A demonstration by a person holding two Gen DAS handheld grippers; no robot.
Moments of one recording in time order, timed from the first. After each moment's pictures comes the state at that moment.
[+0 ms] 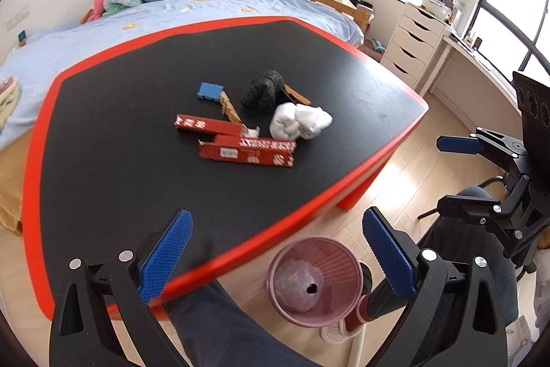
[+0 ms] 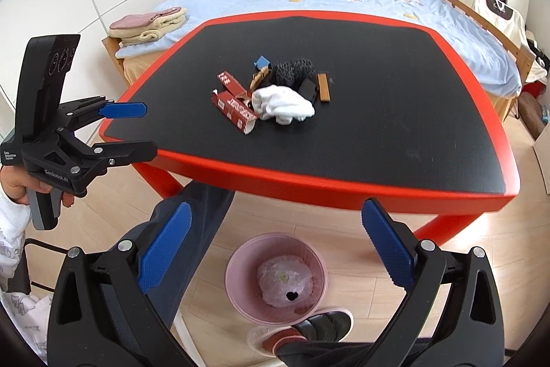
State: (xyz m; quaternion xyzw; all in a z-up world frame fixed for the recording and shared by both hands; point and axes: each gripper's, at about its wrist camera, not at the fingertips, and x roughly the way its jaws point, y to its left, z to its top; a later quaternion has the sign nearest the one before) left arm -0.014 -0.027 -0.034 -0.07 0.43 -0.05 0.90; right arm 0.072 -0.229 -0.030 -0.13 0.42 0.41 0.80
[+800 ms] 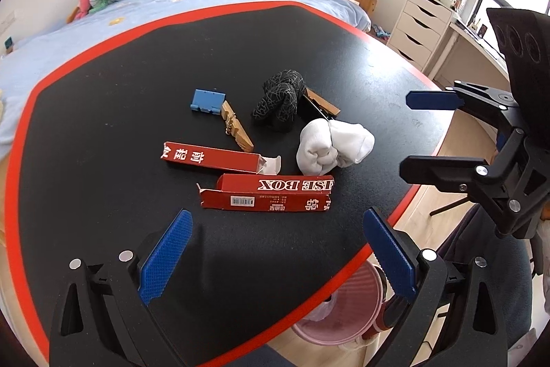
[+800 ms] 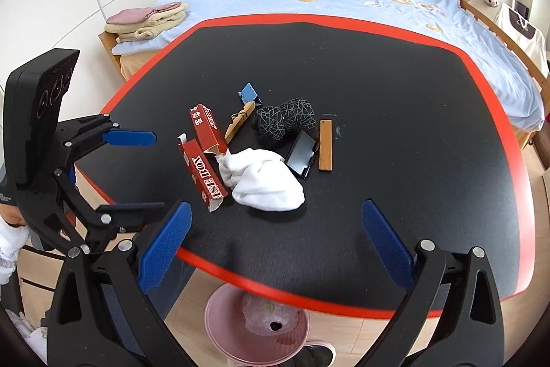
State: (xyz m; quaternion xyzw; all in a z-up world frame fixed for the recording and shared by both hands) left arm 0.053 -0.013 -0.066 -0.05 0.46 -0.06 0.89; right arm 0.156 -0.160 -0.046 -0.15 0.42 0.44 0.78
